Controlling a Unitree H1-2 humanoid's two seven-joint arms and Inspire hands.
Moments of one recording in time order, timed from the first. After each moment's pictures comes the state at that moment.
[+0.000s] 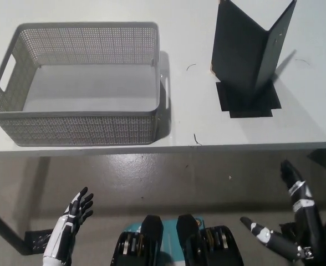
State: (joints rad) left_arm 0.06 0.13 0.01 0.08 -0.02 -0.12 -0.07; right_arm 0.10 -0.03 0.05 -0.20 -0.18 -0.38 -0.06
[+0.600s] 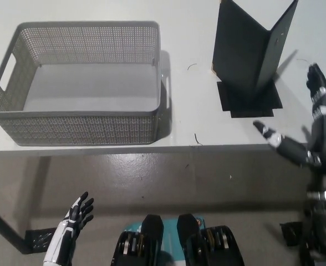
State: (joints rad) left_arm 0.07 0.13 0.01 0.10 -0.02 -0.15 -0.08; right_arm -0.37 -0.02 -0.12 0.08 -0.19 -0.29 -0.11
